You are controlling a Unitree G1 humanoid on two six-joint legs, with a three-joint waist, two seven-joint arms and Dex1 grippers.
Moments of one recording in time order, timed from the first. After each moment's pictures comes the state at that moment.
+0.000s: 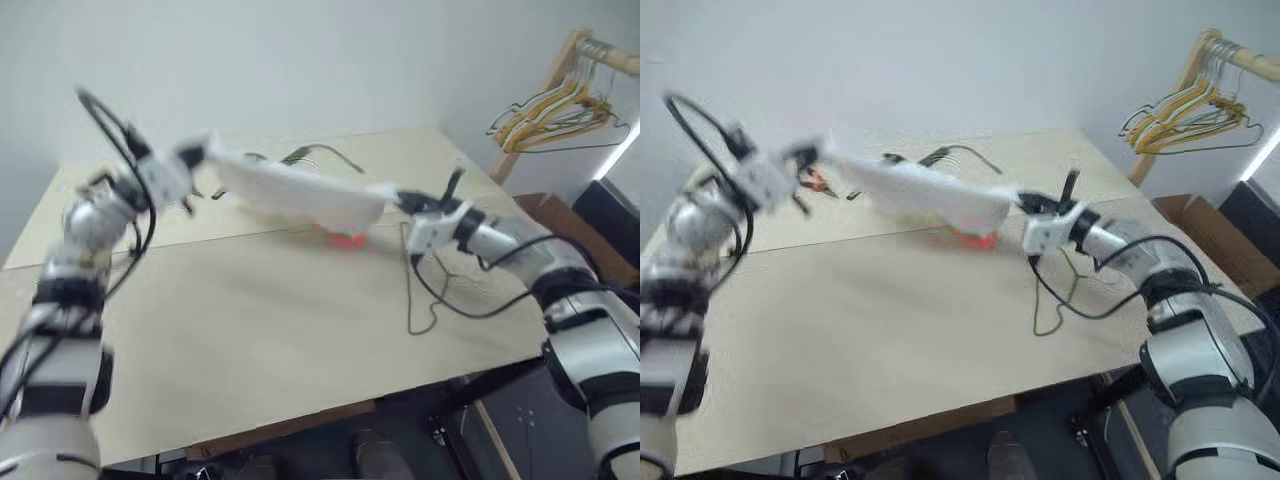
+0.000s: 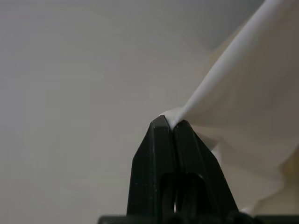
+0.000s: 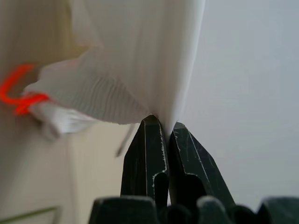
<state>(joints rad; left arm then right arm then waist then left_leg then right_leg) -0.54 0.91 -0.16 0.49 -0.21 -0.67 -0.72 -0.95 -0.70 0.48 1.03 -0.54 -1.04 0.17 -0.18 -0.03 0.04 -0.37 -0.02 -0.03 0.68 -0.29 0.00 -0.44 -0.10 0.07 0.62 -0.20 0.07</state>
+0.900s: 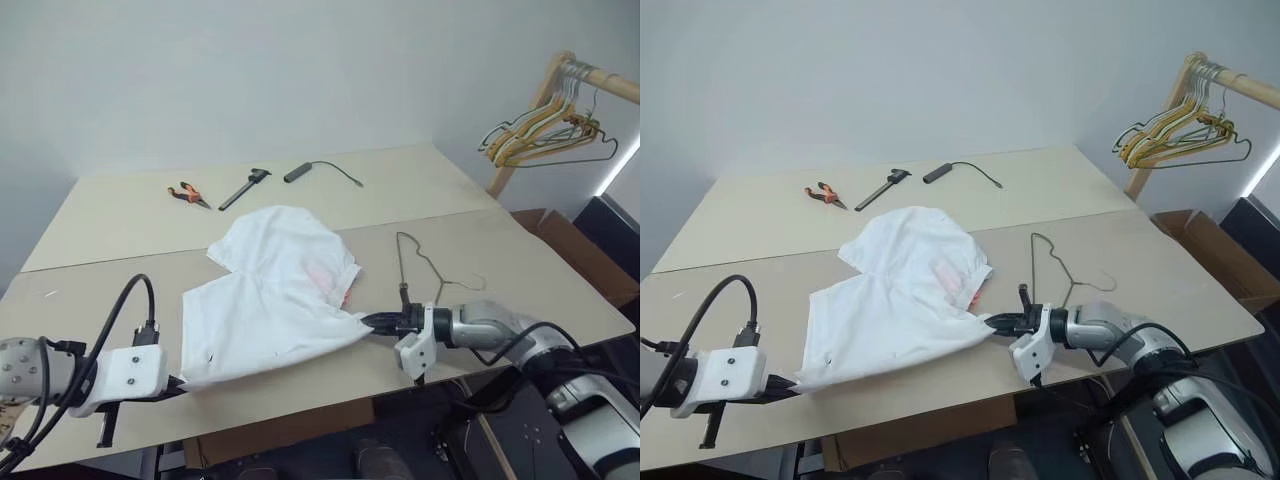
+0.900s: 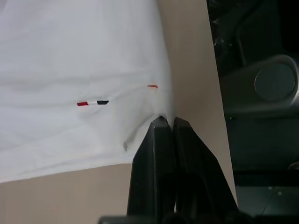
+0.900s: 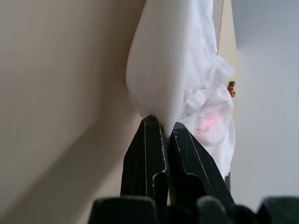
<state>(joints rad) 0.48 1.21 0.34 -0.48 -0.25 0.13 -1.22 -0.46 -0.75 0.50 0.42 -0.48 -1.01 0.49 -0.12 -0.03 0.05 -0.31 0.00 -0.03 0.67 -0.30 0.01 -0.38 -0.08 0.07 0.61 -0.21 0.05</state>
